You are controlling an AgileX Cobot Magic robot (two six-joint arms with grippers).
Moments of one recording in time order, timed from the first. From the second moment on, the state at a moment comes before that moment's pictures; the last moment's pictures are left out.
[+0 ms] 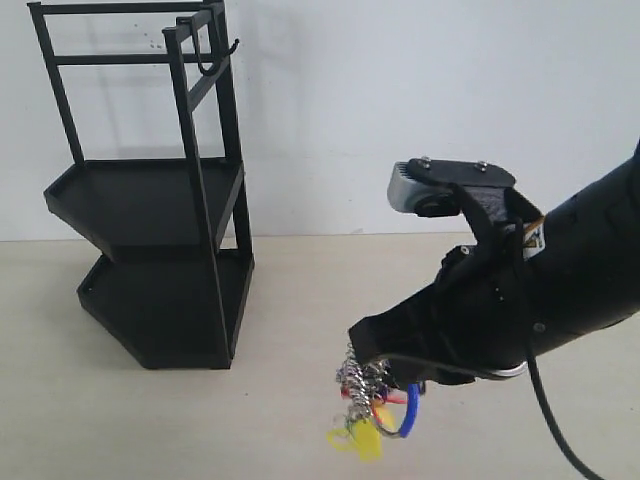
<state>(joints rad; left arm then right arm) 0.01 0.00 0.00 0.03 0.26 0.10 0.51 1.33 -0.94 0.26 0.65 0.07</state>
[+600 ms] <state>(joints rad) 0.01 0.00 0.00 0.03 0.26 0.10 0.55 1.33 -1.09 0.13 0.67 0.12</state>
